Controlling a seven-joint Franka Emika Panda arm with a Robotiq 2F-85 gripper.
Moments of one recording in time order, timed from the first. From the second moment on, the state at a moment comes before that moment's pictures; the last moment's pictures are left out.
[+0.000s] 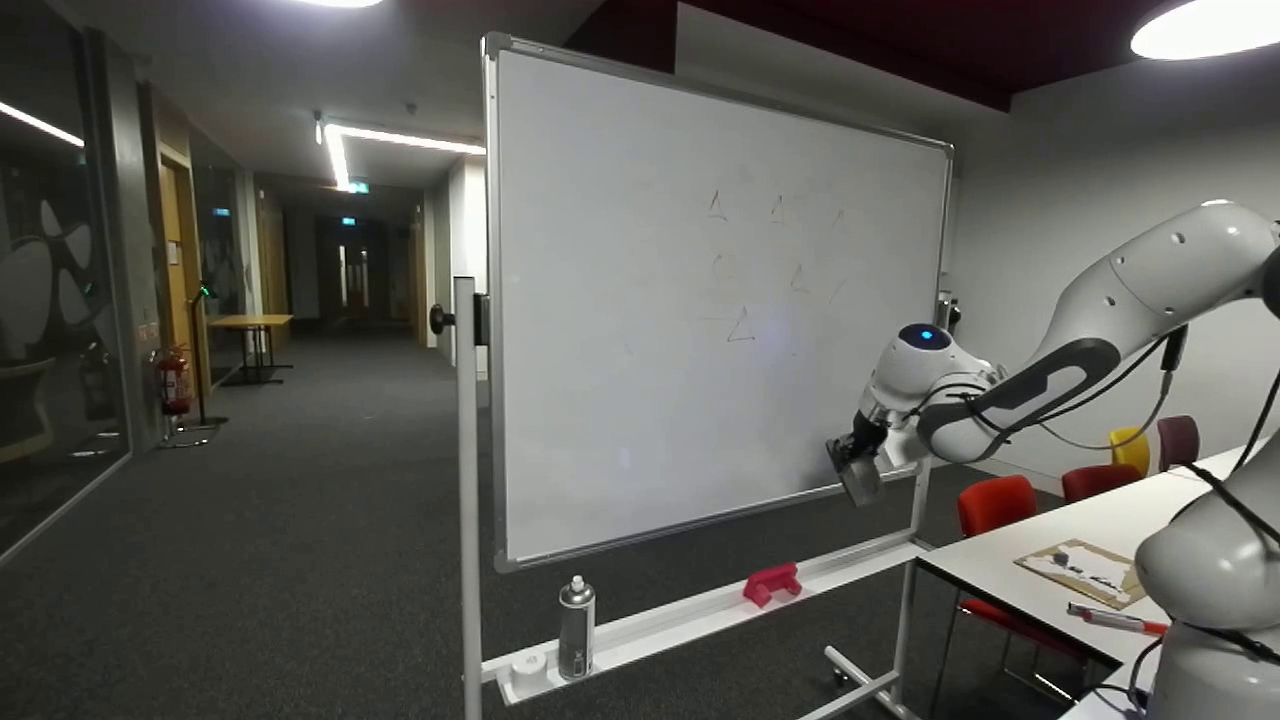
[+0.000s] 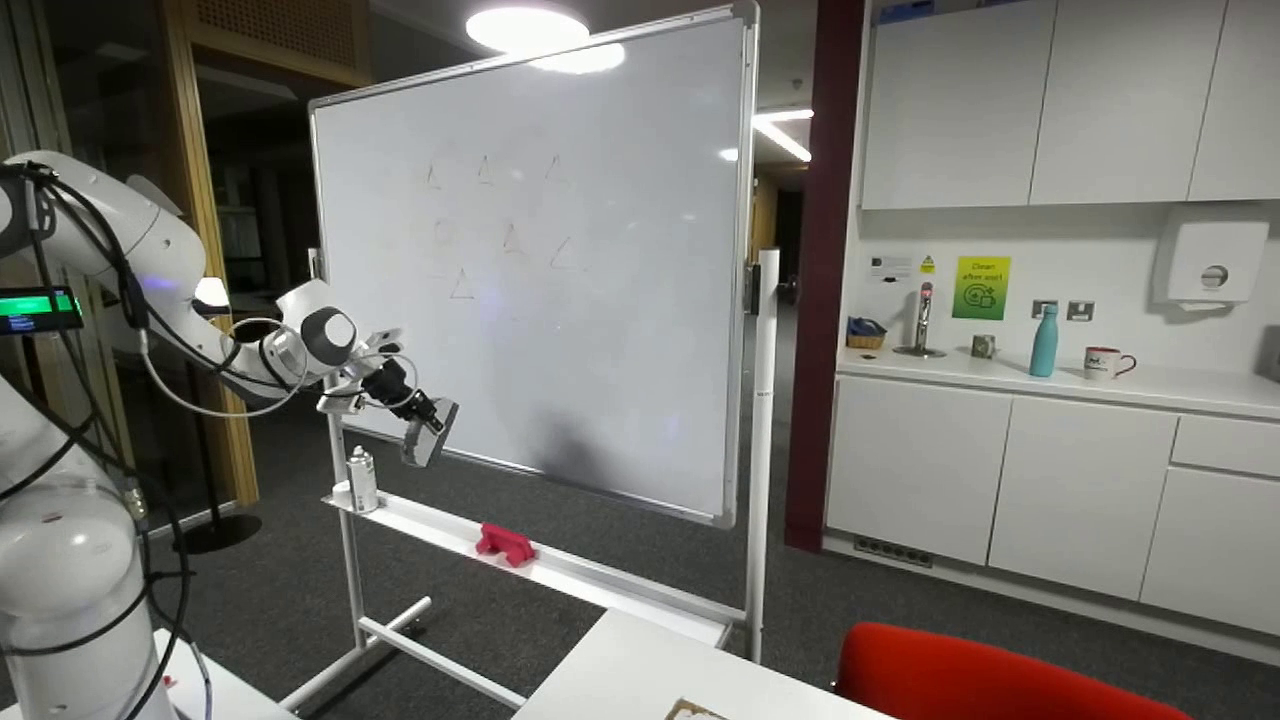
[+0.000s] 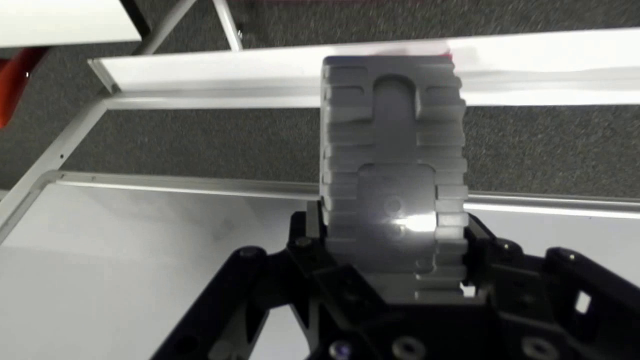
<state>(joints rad) -0.22 -0.37 0.30 -2.62 -0.54 2.76 0.66</state>
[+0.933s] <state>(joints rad) -0.06 -0.48 0.11 -2.60 -0.16 2.59 0.42</state>
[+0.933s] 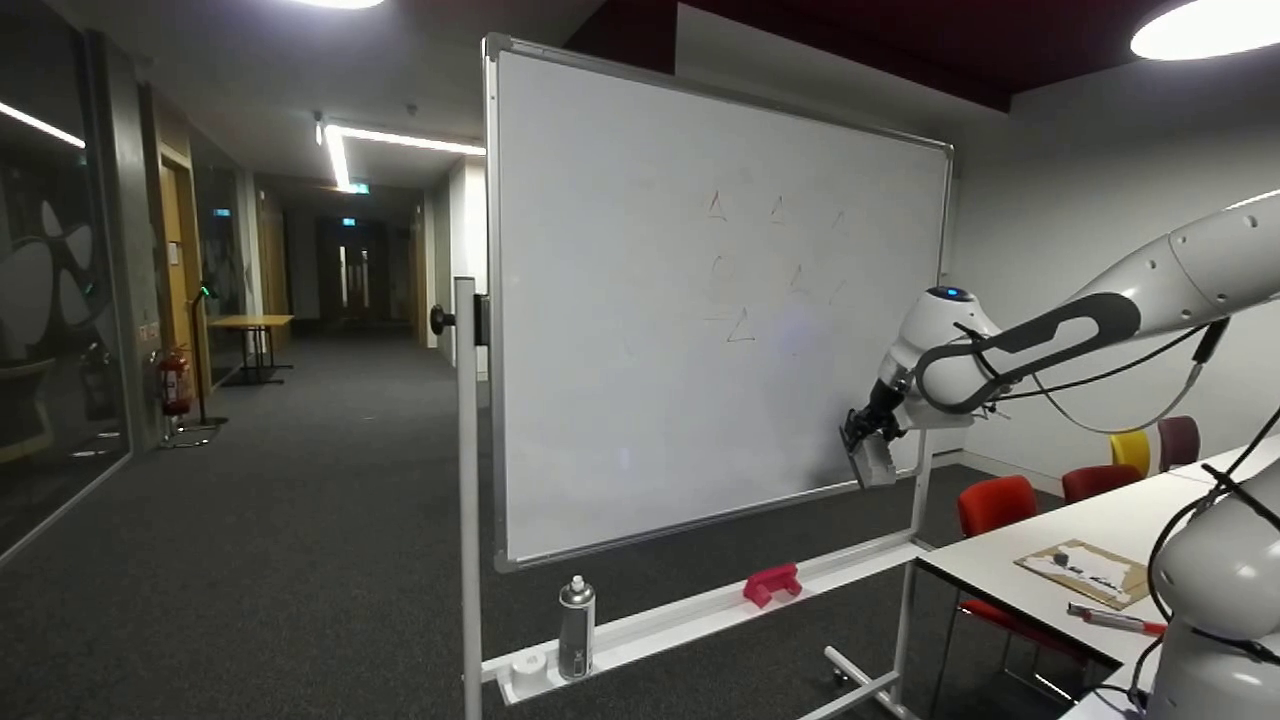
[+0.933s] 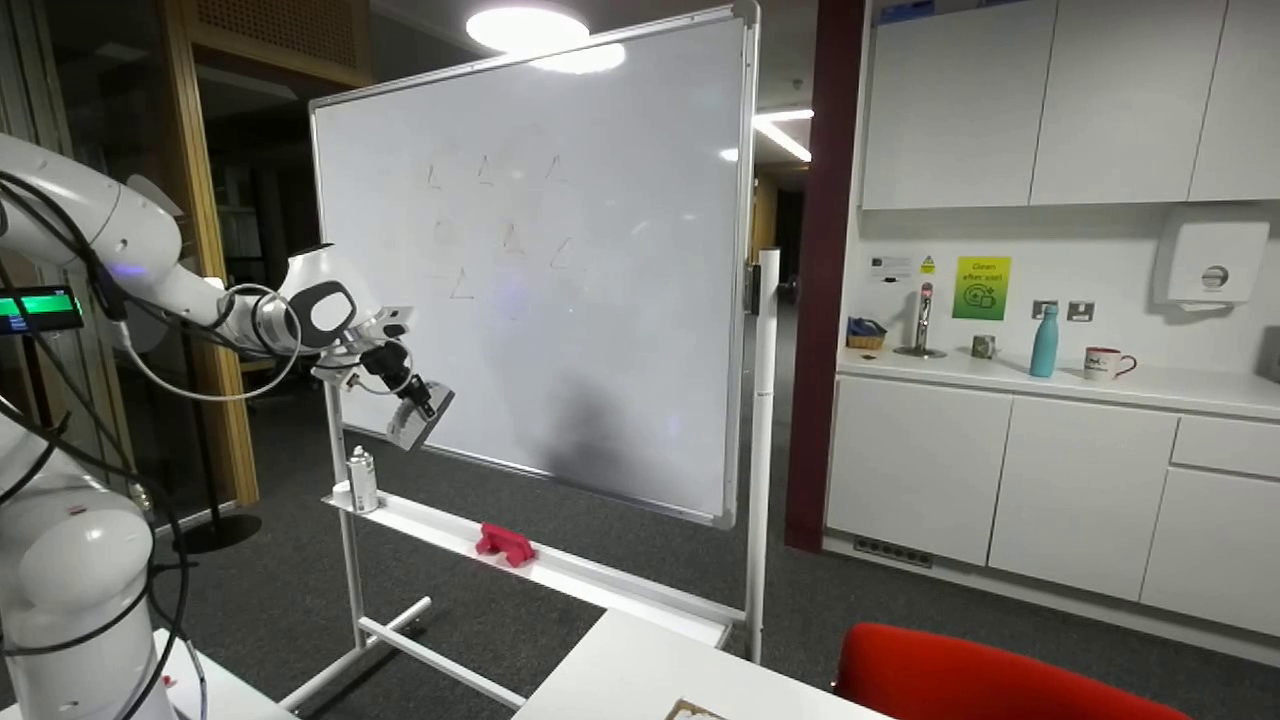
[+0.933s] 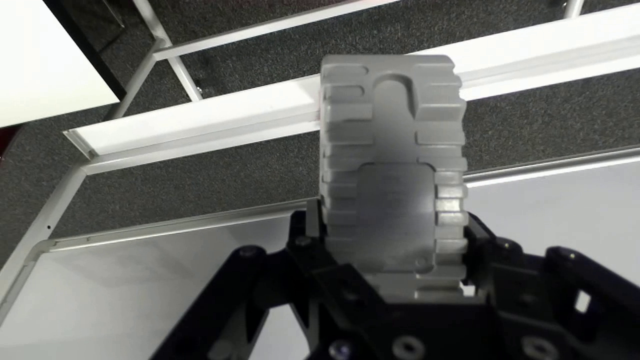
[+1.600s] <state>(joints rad) -0.21 -0.41 -0.05 -2.59 -0.06 2.59 0.45</state>
